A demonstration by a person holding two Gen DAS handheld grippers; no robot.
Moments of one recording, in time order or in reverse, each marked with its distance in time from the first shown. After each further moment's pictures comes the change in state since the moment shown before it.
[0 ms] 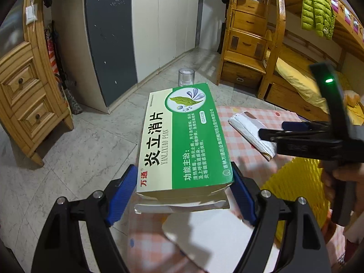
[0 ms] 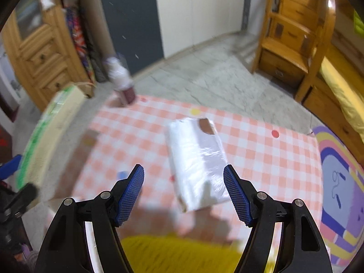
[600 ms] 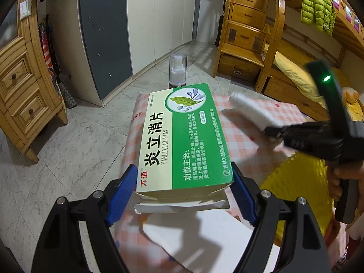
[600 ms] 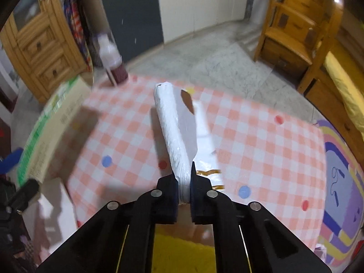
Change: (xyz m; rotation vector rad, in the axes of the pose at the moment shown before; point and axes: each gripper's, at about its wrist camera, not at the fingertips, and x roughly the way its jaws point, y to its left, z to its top) left arm 0.007 -0.006 -0.007 -0.004 0.030 -0.018; right arm -0.010 -0.004 -0.012 -0.015 0.025 0.011
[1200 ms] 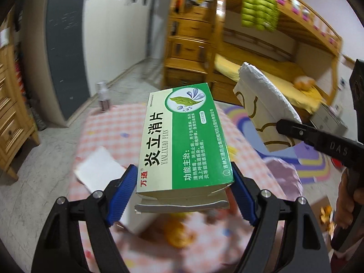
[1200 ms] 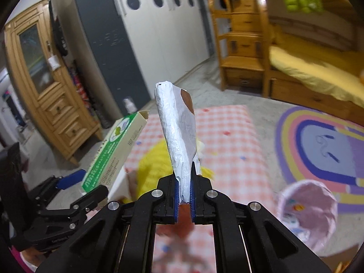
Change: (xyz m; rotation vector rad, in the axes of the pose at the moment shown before) left arm -0.126 -0.131 -0.078 0.158 -0.101 -0.235; right arm -0.232 -0.044 -0.188 0.269 -0.323 -0.016
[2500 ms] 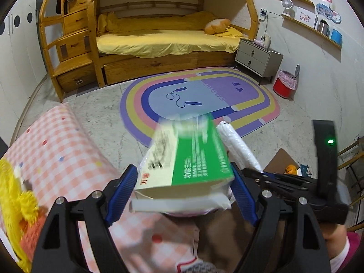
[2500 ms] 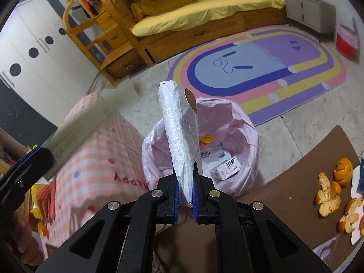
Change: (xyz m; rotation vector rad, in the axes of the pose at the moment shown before) left arm 0.122 -0.276 -0.011 0.421 0.172 -0.386; right arm -0.027 -0.280 -0.155 0.639 0.065 -0.299
